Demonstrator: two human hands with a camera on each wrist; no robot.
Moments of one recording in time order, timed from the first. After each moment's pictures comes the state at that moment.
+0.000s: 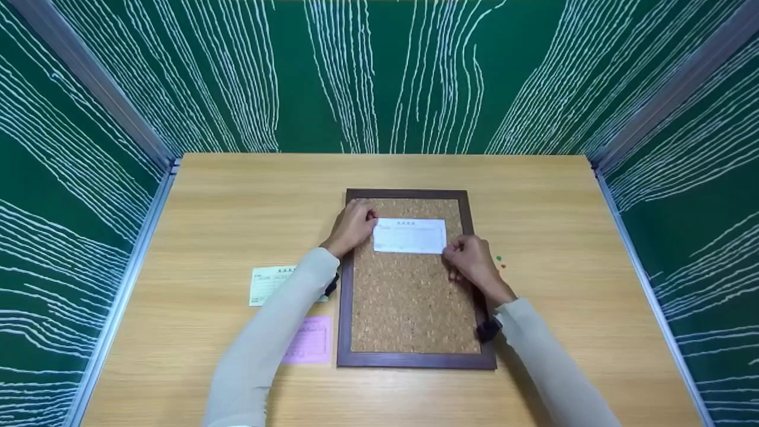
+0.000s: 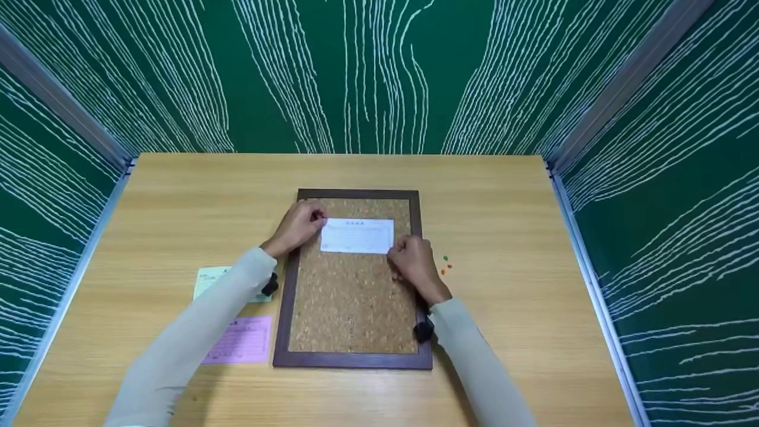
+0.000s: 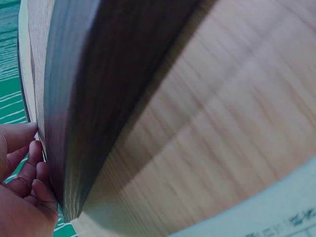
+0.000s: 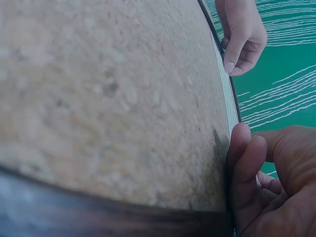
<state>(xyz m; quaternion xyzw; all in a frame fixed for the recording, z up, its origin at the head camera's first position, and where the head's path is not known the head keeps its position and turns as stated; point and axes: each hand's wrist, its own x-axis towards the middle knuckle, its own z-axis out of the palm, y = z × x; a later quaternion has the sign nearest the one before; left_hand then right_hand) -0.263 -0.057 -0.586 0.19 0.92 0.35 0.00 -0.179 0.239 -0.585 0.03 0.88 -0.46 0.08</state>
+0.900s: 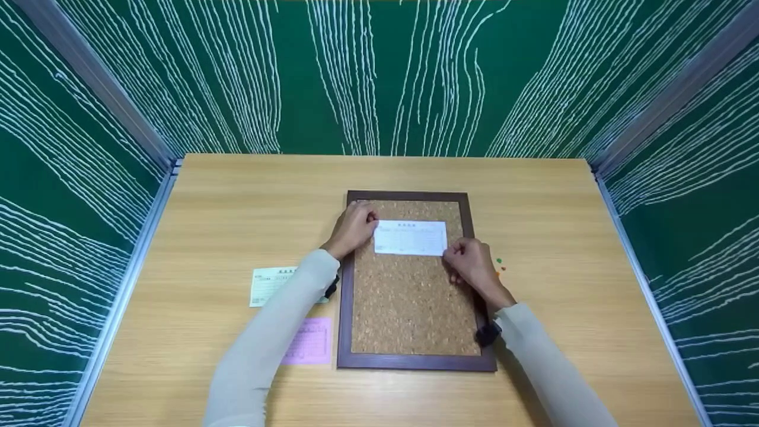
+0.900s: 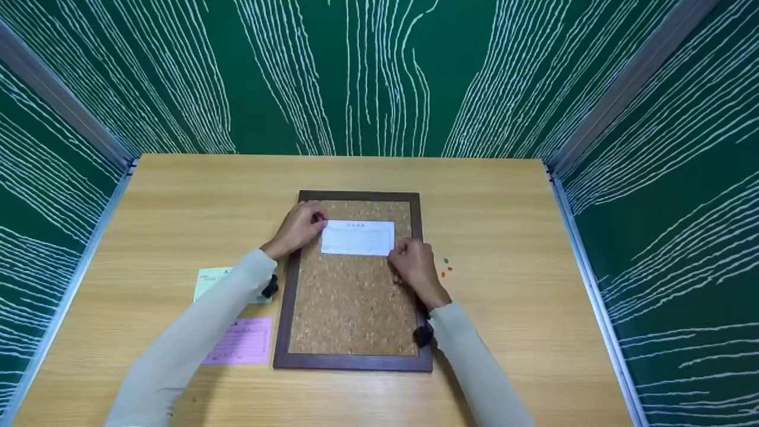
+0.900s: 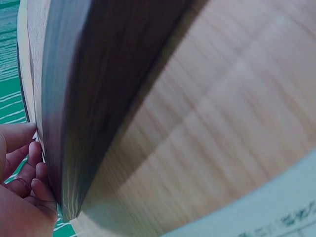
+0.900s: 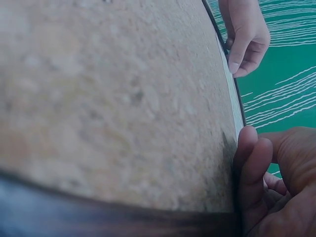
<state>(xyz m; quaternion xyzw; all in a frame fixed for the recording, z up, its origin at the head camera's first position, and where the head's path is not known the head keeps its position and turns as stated) -0.262 -0.059 -0.587 0.18 0.92 0.34 0.00 -0.177 0.238 -0.592 0.02 0.89 -0.46 0.04</state>
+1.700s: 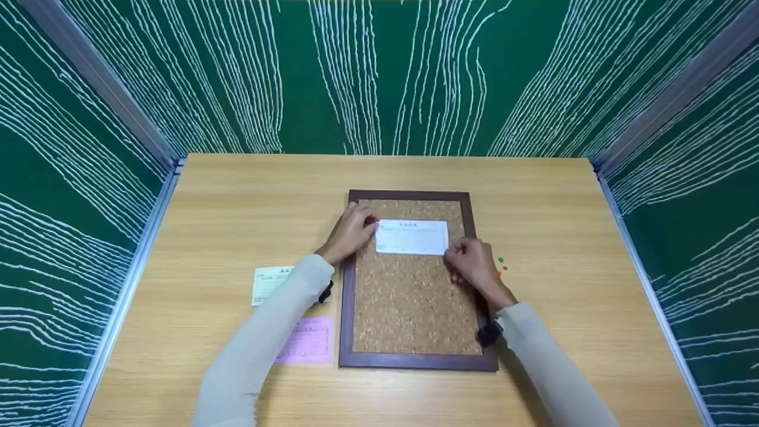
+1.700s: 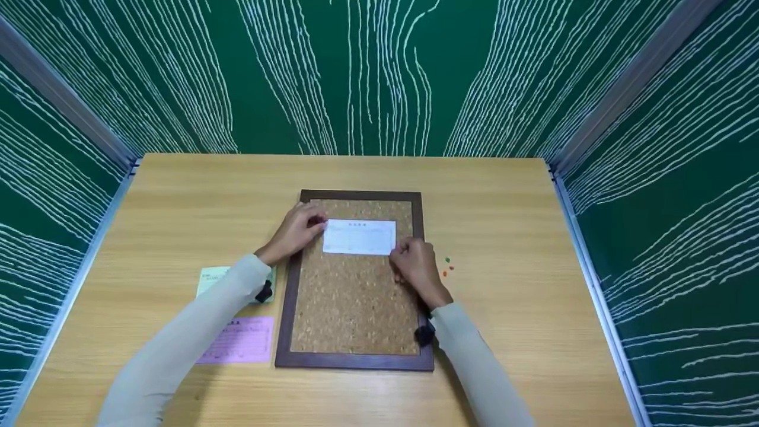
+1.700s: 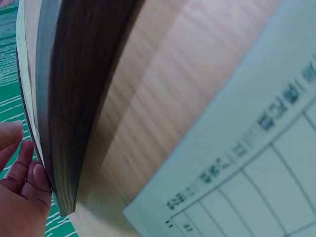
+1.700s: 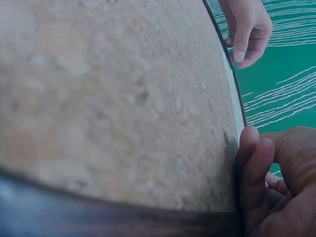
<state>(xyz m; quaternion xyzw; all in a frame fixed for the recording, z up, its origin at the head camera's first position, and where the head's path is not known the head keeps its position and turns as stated) -0.250 -0.069 -0.587 0.19 0.91 0.36 0.01 -0.177 0.239 -0.595 0.02 0.89 -0.46 0.04</state>
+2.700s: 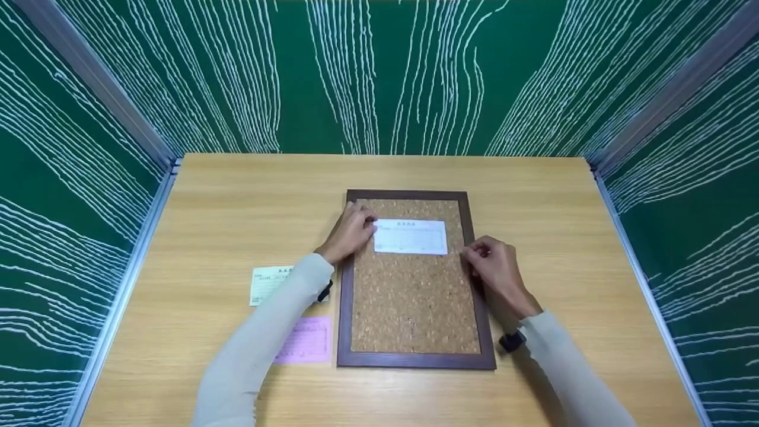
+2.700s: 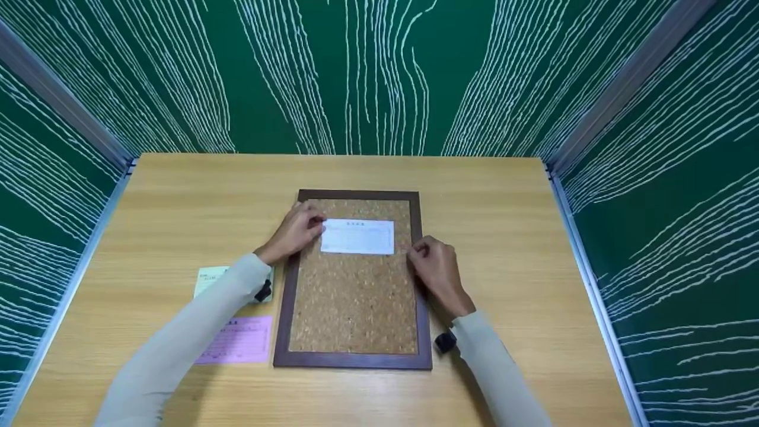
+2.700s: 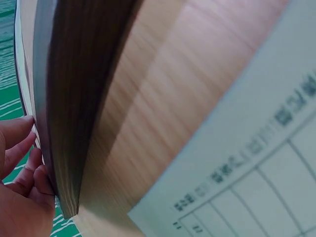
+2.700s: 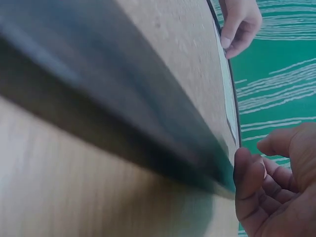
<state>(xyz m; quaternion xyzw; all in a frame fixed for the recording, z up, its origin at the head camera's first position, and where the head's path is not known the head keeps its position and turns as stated) -0.252 -0.070 -0.594 0.21 0.90 0.37 0.01 -0.159 0.277 -0.581 -0.01 0.89 -0.46 -0.04</state>
